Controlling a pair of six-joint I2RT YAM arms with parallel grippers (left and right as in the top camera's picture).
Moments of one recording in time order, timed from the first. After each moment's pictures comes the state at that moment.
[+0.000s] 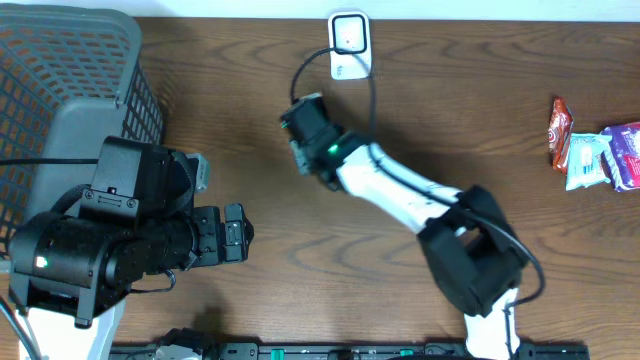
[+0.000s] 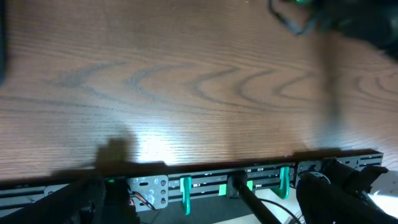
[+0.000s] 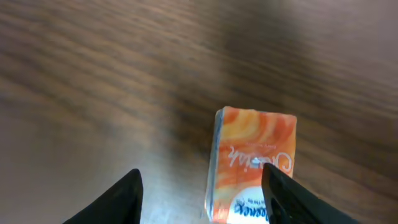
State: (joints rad) left arm -0.23 1.12 1.60 -1.69 0.23 -0.33; right arm 0.74 2.08 1.49 -0.42 0.34 0.34
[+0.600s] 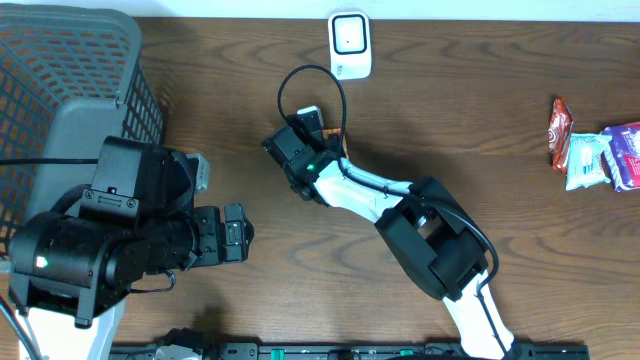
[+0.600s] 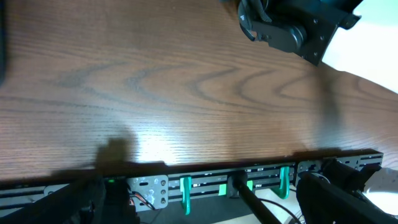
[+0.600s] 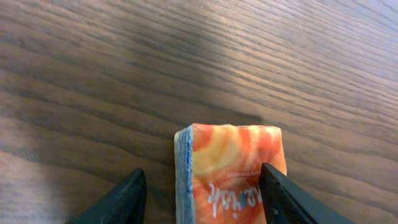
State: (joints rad) left arm -0.23 1.12 1.60 -1.69 0.23 -0.33; right arm 0.79 2.24 1.49 -0.29 0.65 0.36
